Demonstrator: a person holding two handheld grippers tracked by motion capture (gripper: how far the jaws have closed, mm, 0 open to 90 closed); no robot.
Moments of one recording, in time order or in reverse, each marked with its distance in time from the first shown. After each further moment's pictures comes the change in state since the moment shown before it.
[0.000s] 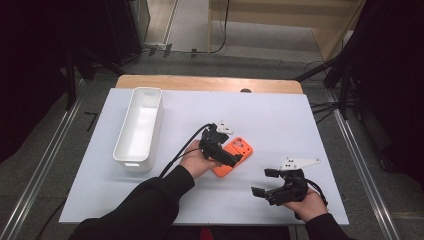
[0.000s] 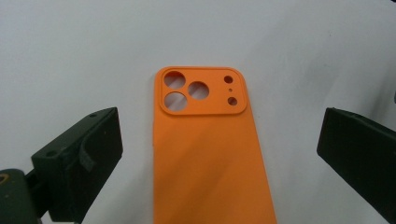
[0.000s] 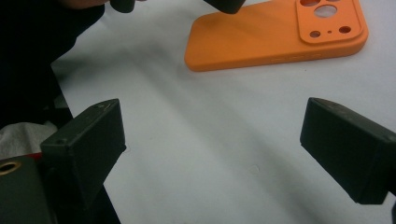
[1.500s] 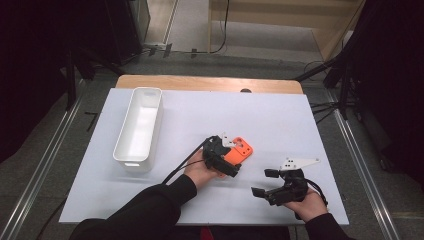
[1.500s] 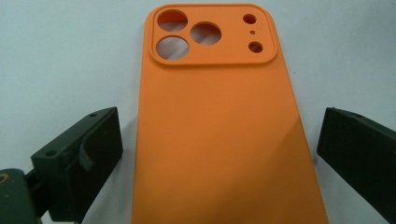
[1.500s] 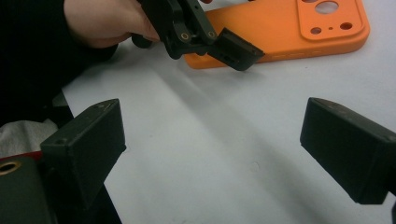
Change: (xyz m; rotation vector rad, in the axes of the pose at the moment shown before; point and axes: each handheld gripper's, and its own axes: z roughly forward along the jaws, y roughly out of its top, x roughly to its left) left arm -0.008 -0.031 0.033 0.055 0.091 0.051; right arm 0.000 0.000 0.000 0.007 0.001 0.000
